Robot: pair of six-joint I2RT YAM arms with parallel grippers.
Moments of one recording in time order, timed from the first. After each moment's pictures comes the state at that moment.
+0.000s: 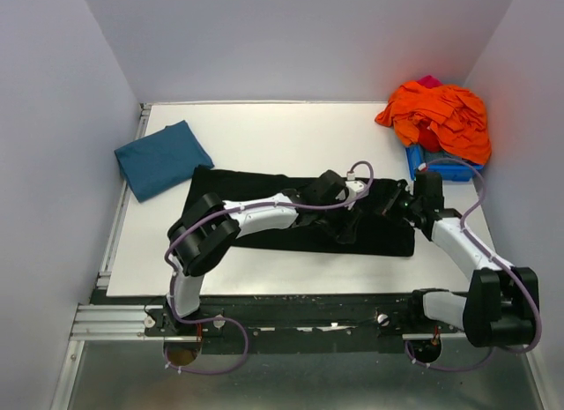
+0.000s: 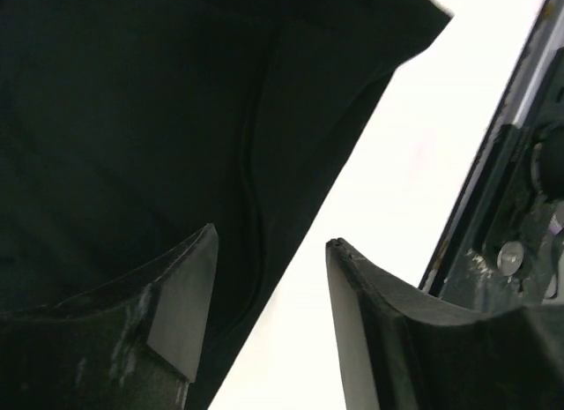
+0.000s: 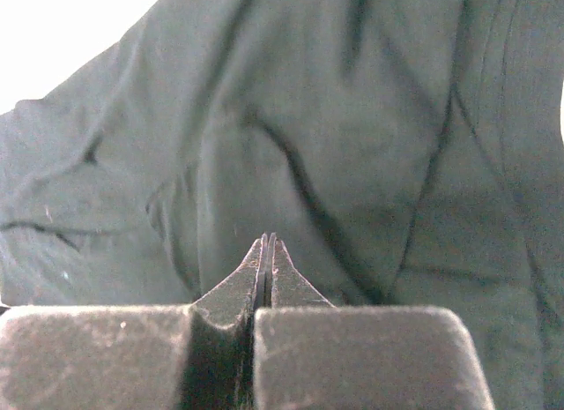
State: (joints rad) left arm -0.97 1.96 1.36 -0.13 0.39 -0.23; right arm 0.03 1.23 0.61 -0.18 -0.22 0.60
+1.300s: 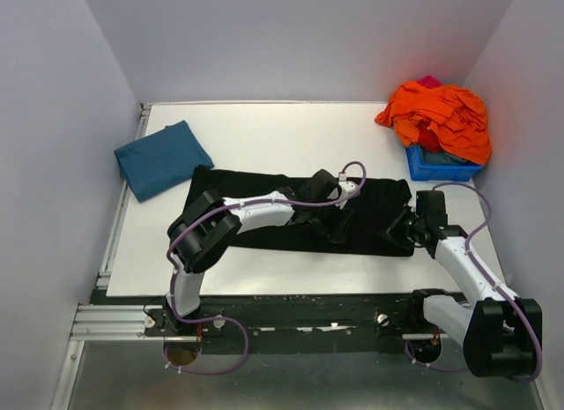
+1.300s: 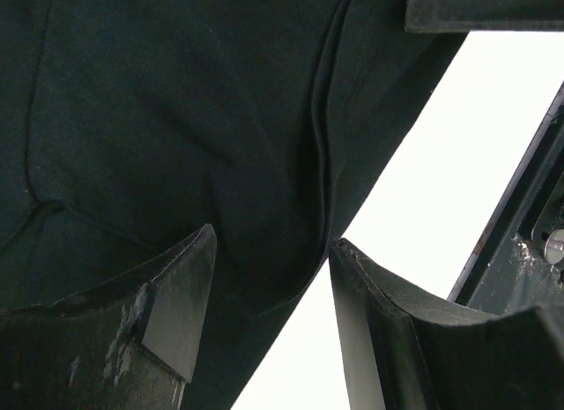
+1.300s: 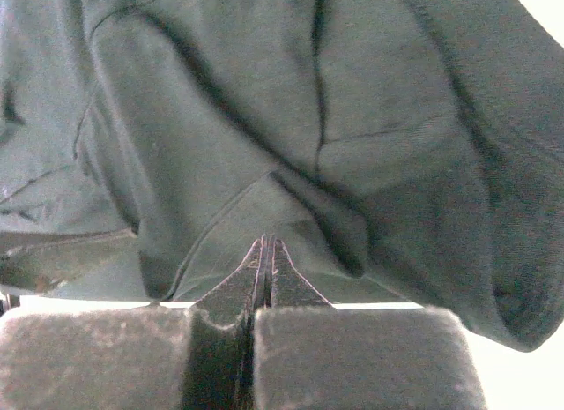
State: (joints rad) left arm -0.91 1.95 1.27 -0.15 0.39 -0.21; right arm 0.02 1.02 0.47 -0.41 -0.19 0.71
